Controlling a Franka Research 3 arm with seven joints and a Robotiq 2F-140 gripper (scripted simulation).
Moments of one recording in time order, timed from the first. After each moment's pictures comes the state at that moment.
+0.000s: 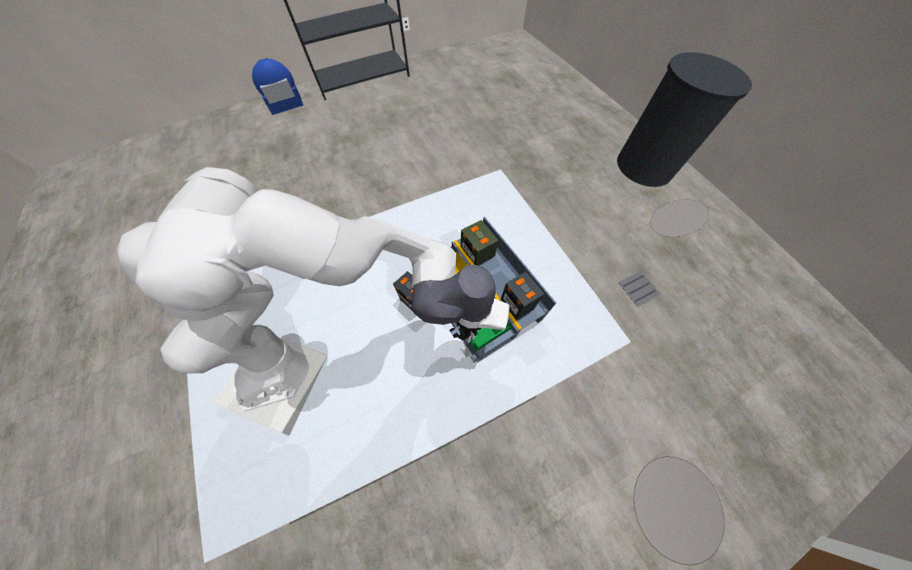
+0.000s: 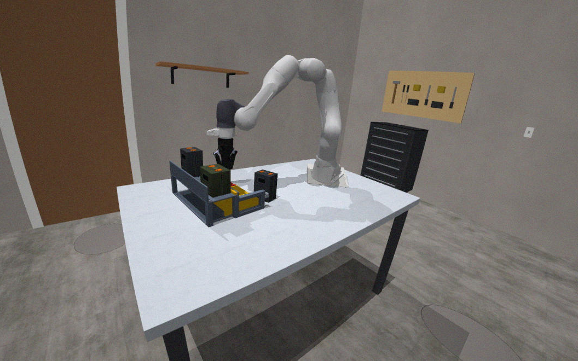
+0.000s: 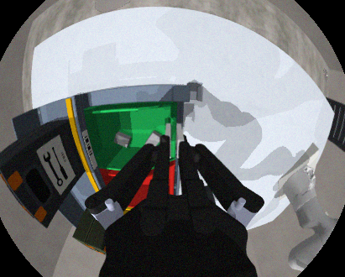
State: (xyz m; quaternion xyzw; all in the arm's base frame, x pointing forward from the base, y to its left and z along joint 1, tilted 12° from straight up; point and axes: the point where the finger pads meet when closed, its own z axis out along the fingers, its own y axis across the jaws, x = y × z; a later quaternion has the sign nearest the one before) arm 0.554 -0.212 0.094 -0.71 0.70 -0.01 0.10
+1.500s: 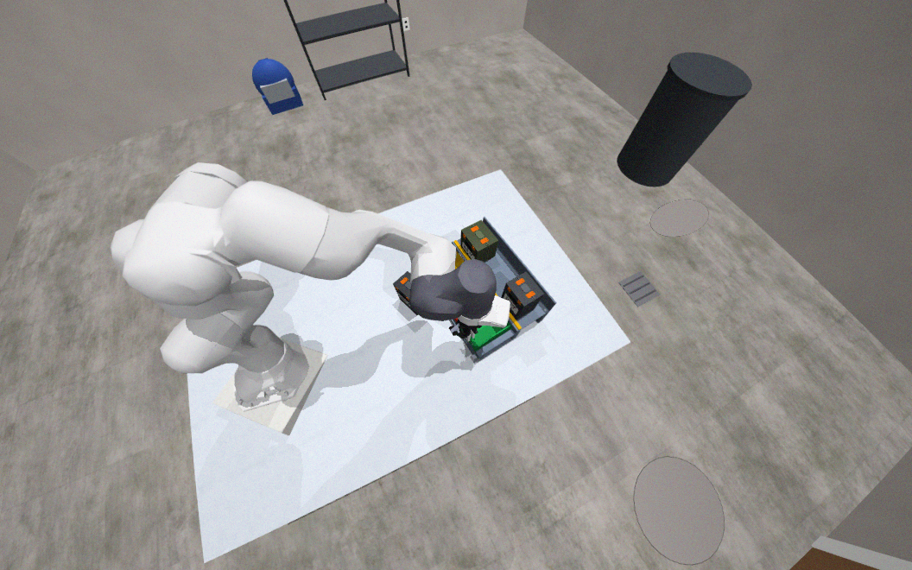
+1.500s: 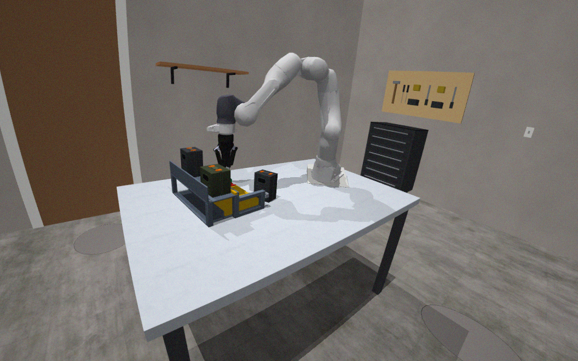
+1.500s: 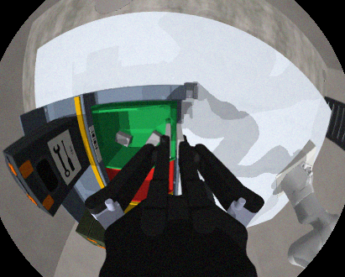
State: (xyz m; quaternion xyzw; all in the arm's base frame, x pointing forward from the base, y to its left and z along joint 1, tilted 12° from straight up) arm 0.549 -0.215 0.113 -0.71 0.70 0.00 0.10
